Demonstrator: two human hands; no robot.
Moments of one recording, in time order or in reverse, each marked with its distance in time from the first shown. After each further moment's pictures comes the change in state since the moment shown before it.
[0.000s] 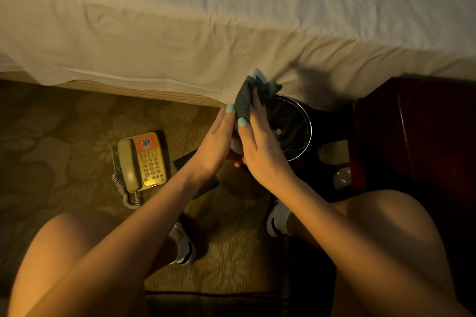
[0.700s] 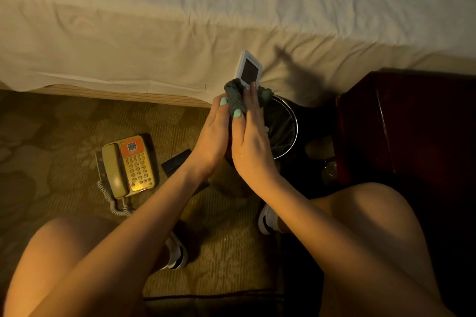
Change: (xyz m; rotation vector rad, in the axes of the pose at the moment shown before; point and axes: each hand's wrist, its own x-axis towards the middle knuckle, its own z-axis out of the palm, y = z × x) left_hand 0.018 0.004 0.020 0.086 0.114 0.127; right_hand -0.001 -0.004 0.000 -0.121 0.223 0.093
